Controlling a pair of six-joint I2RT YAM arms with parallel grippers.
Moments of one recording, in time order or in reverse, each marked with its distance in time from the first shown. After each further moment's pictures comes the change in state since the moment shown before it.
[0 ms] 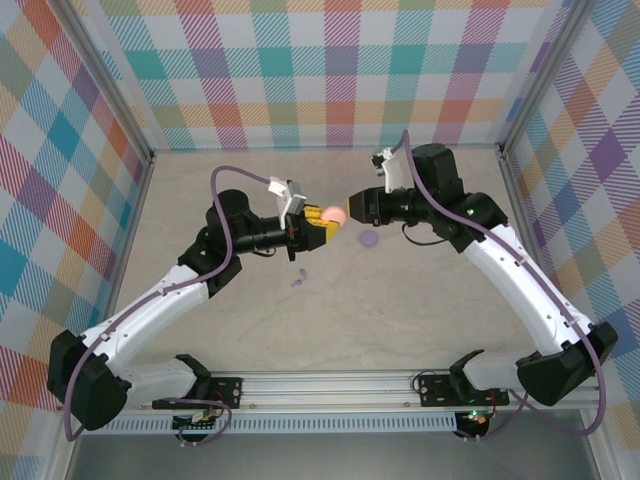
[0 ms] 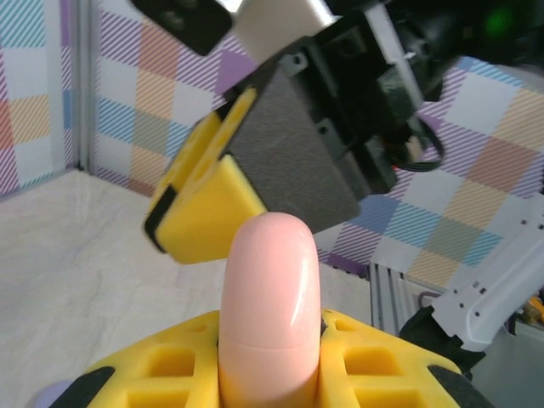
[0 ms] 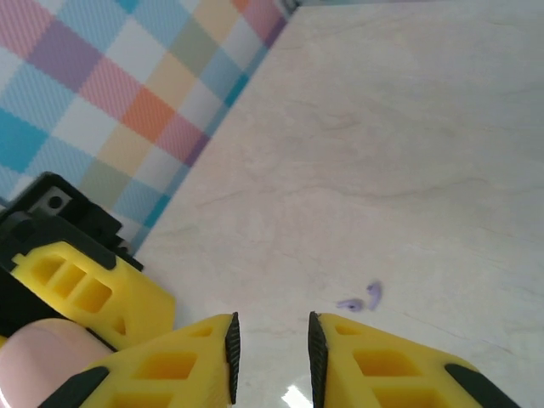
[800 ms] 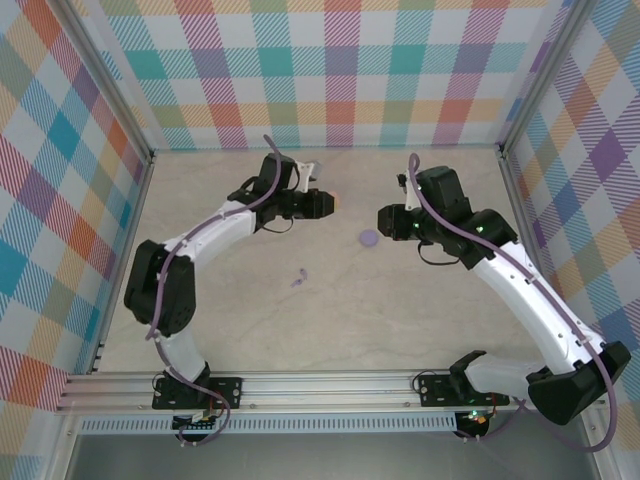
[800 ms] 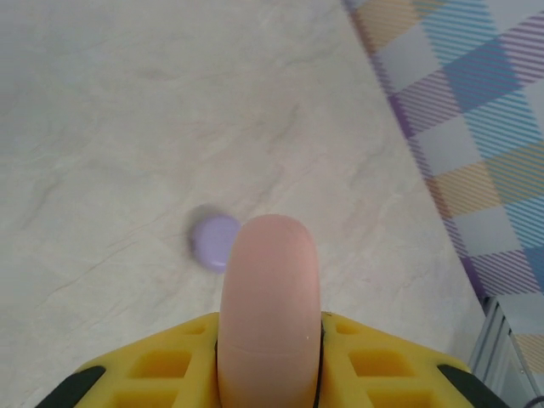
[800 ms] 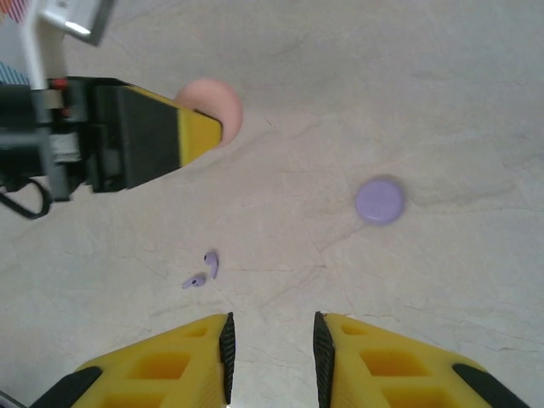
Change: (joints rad) left arm 0.153 0.620 0.437 -0.446 -0.165 -0.232; right arm -0.002 -0.107 -0.125 -0.141 0.382 0.049
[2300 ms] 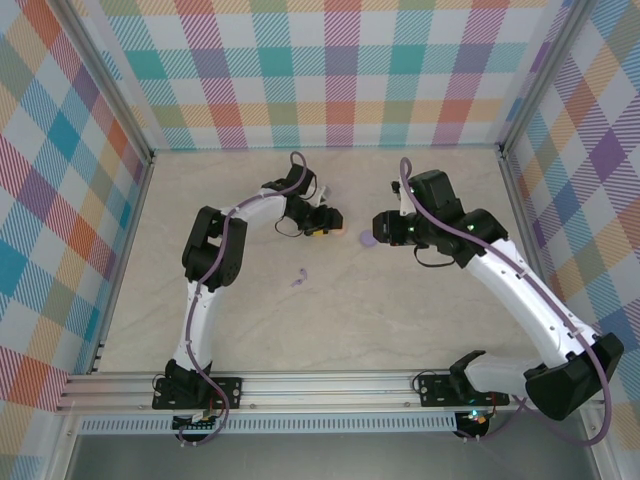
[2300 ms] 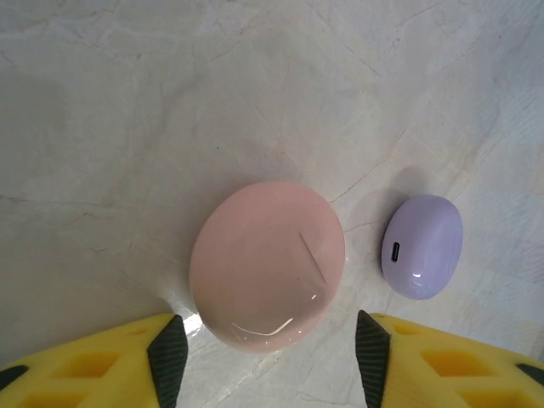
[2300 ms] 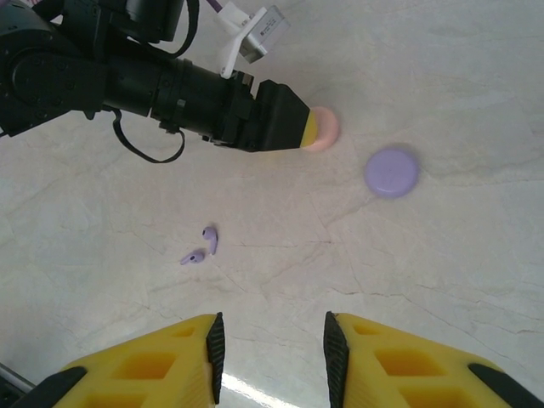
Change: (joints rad) left arm 0.034 0.489 0.341 -0.259 0.044 0.030; right arm -0.007 0.034 -0.037 -0.001 -0.041 -0.001
